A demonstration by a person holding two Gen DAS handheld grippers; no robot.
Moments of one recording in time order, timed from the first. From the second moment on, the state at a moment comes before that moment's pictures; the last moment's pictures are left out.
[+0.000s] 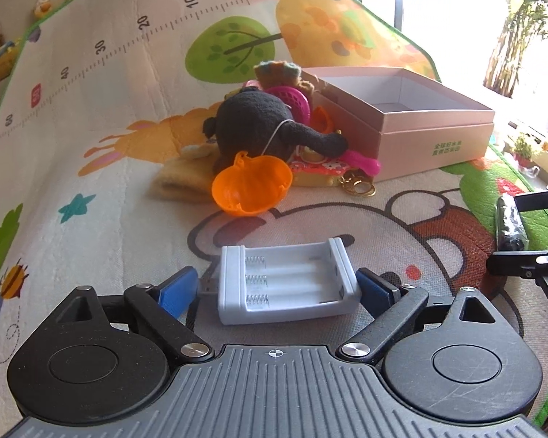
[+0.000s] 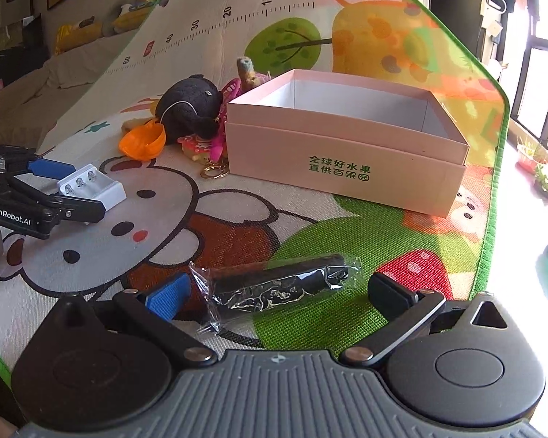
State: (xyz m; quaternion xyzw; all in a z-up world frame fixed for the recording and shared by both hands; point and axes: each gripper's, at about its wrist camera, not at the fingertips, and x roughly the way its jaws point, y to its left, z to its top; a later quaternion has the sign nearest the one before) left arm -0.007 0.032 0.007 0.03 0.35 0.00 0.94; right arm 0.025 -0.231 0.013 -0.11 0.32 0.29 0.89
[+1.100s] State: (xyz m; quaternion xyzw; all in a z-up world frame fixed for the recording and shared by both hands) left arm -0.015 0.030 0.009 -0.01 0.35 0.03 0.94; right arm 0.017 -0.243 0.026 -0.12 0.33 0.36 0.87
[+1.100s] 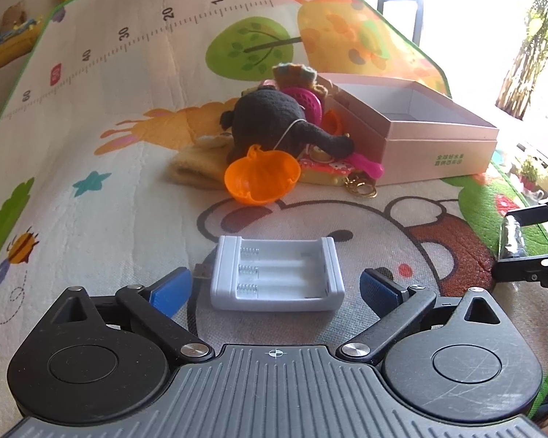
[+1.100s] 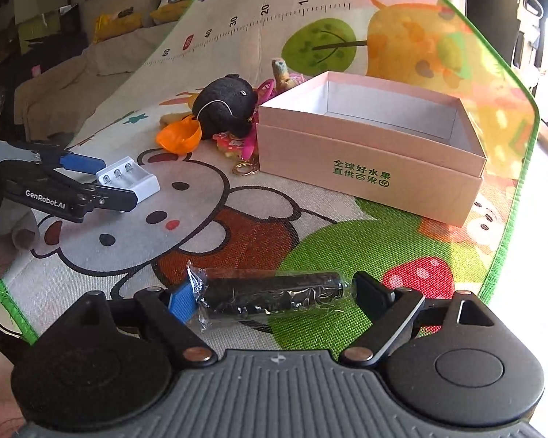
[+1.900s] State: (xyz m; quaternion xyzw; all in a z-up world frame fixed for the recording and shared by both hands) left arm -0.035 -0.050 0.022 0.06 0.35 -0.12 0.93; right arm -0.004 -0.267 0.039 -0.11 0.33 0.31 0.88
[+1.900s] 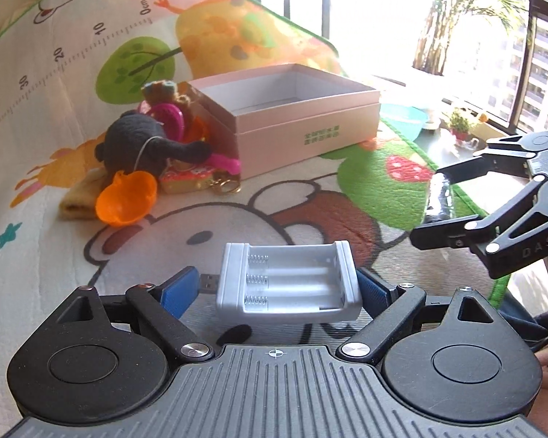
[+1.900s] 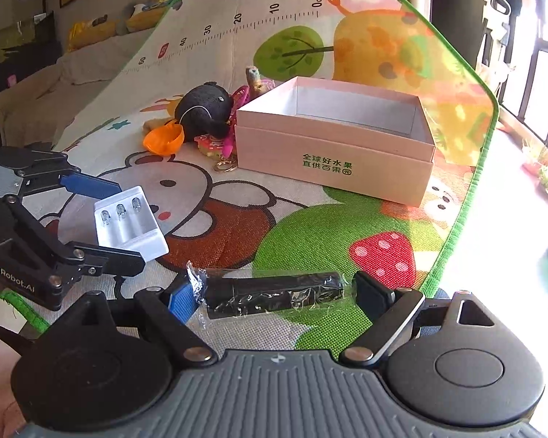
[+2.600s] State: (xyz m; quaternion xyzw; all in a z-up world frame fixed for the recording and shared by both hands) left arm 0.151 -0.081 0.108 0.11 0.17 -0.09 0.98; right arm 0.195 -0.265 0.189 0.04 0.22 0.26 0.94
